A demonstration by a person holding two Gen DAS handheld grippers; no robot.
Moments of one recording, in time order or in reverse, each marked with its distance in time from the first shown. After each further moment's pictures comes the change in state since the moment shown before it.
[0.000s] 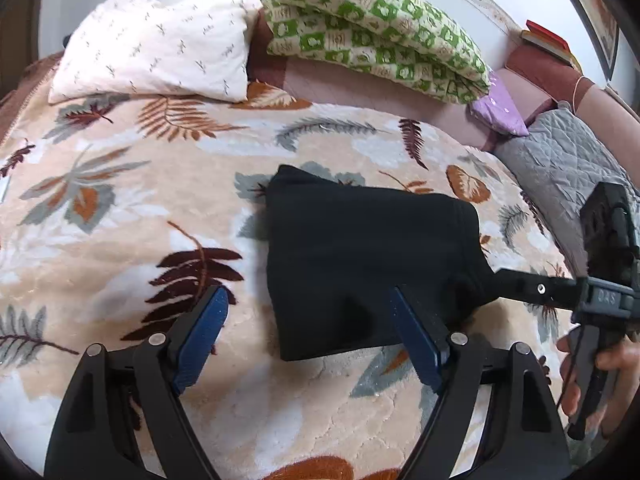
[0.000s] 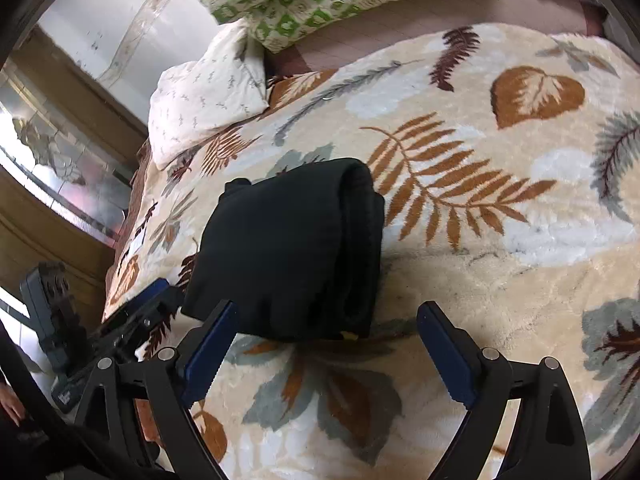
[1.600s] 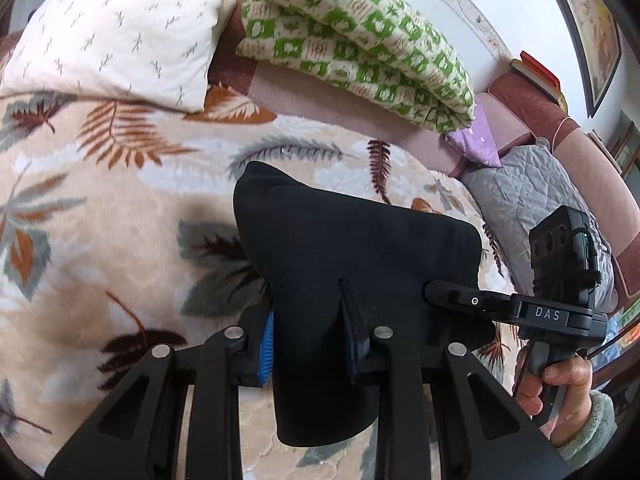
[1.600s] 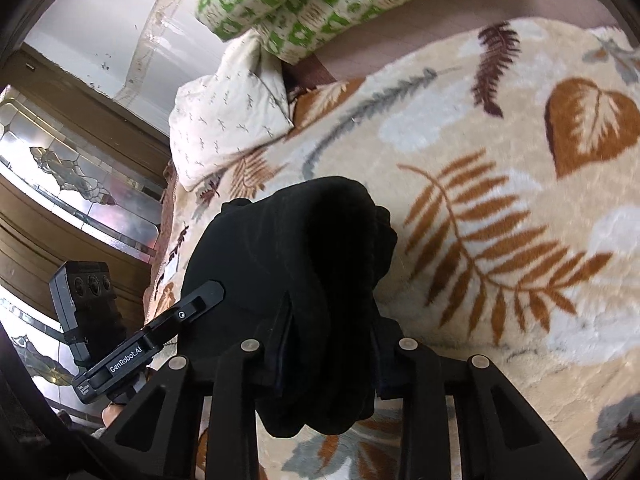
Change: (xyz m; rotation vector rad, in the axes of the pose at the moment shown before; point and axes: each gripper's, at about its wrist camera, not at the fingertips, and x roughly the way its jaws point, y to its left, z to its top) left arm 0.023 0.000 0.071 -0.083 0.039 -0.181; right arm 0.015 0.012 0.065 0.013 0.016 0.138
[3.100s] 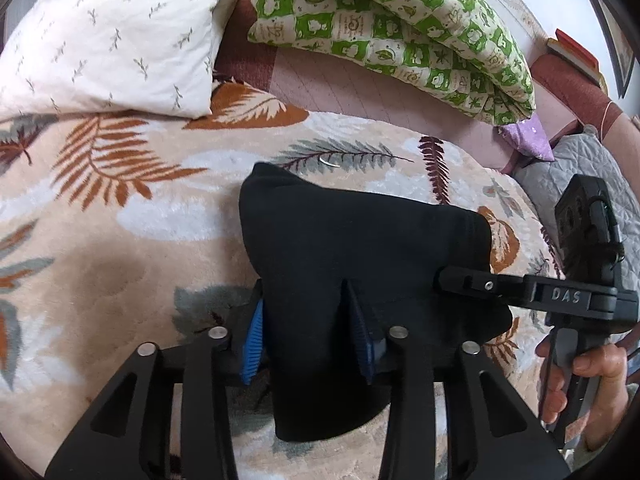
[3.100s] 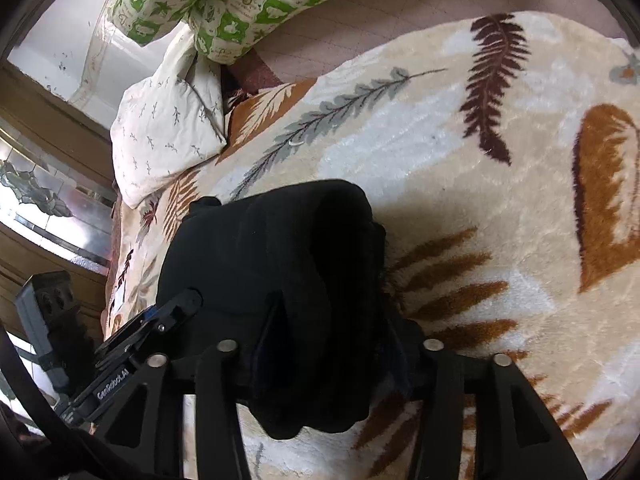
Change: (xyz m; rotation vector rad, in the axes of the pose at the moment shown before) left arm 0.083 0.012 0.034 0.048 0.016 0.157; right arm 0.069 -0.048 0.068 0.027 0.041 -0.121
